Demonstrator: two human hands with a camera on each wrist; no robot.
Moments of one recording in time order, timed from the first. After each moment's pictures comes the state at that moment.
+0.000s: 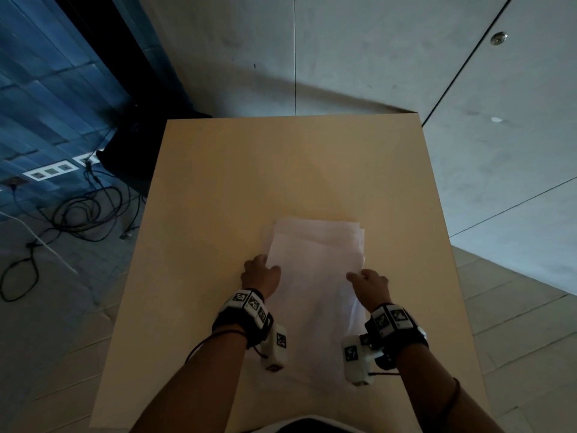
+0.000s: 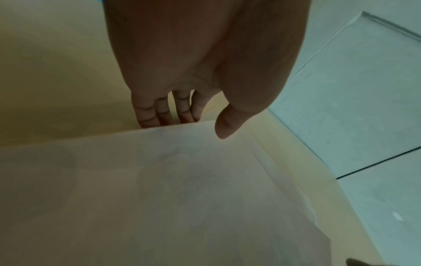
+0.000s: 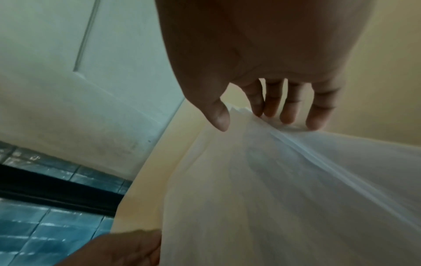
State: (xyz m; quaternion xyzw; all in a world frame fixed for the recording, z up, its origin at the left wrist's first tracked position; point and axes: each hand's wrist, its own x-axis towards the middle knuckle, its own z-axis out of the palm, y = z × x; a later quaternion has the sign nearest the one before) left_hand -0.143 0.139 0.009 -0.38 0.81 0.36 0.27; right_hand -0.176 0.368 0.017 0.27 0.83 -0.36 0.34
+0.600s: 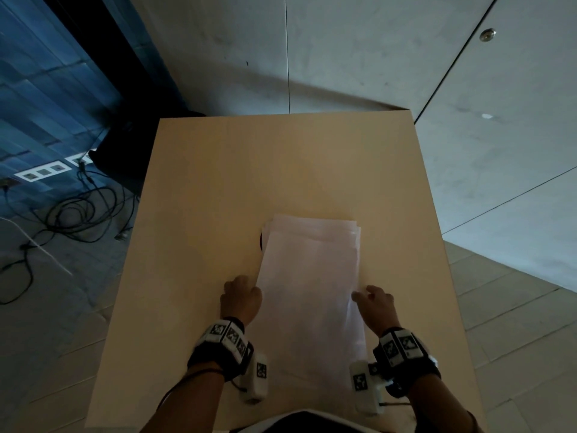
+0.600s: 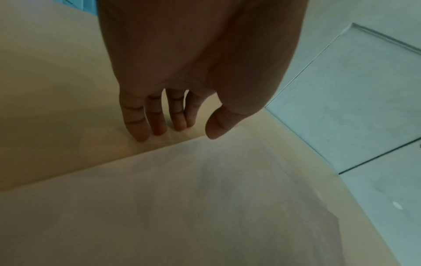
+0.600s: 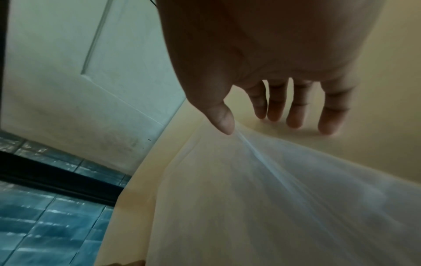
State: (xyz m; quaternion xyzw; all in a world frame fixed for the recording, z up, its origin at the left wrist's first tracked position) left_hand -0.089 0.130 0.005 -0.39 0.81 0.34 0.27; right_hand -0.136 0.398 0.023 0.27 0.82 -0.37 0.35
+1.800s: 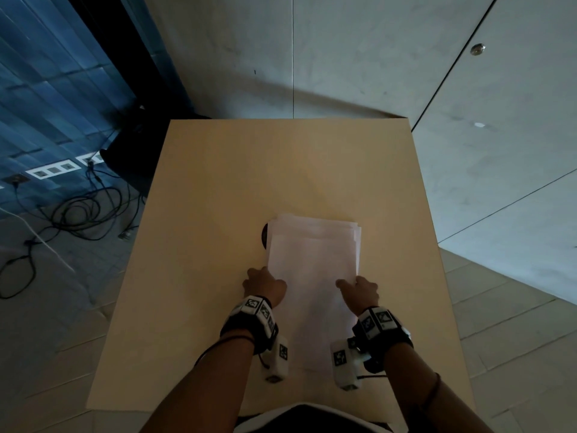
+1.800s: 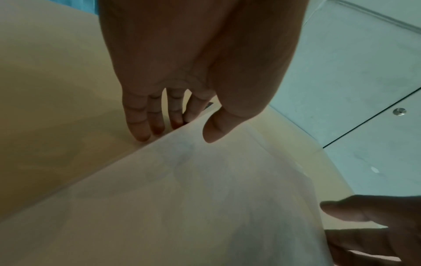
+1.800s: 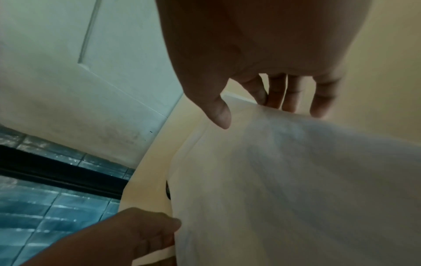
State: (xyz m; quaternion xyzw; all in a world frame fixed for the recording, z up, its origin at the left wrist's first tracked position) left_hand -0.109 0.177 0.033 -0.37 0.81 0.31 0.33; right_hand -0.142 0.372 0.026 0.27 0.83 -0.32 0.36
